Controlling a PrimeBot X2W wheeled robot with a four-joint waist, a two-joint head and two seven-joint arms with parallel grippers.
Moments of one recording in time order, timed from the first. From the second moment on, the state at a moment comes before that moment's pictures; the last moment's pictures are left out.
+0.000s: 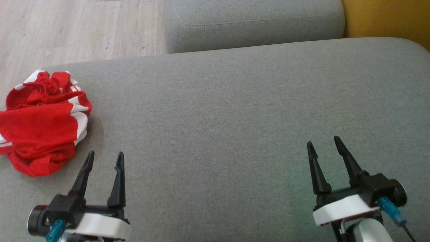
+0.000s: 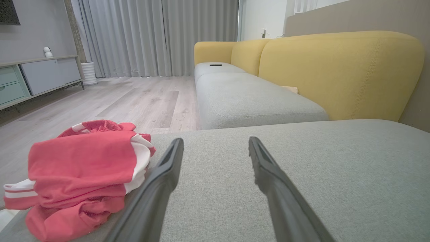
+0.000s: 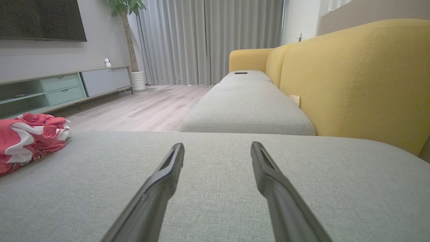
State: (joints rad) left arm 0.13 0.05 -0.02 0.01 -0.05 -0.10 -0.25; right arm 0.01 -0.04 0.10 0.18 0.04 0.13 -0.25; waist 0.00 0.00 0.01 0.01
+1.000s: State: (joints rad) left arm 0.14 0.05 0.02 0.02 -0.09 -0.05 -0.25; right arm 0.01 -0.04 0.09 0.18 0.05 0.13 -0.25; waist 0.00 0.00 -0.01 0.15
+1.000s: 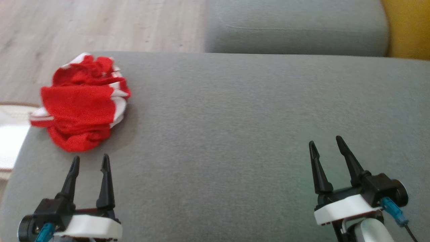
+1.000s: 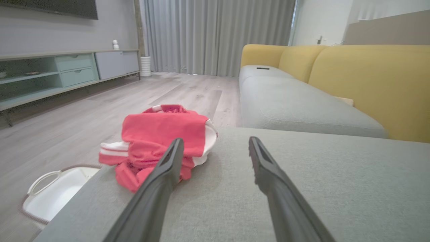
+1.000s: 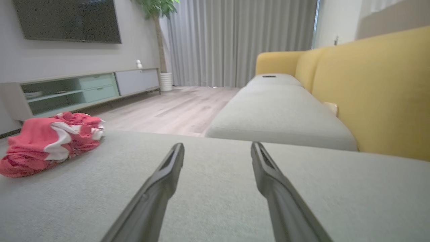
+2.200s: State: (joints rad) left arm -0.23 0.10 0.01 0.00 -0.01 -0.06 -0.26; right arm -0.05 -0.05 0.10 0.15 -0.07 0.13 -0.25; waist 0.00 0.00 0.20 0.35
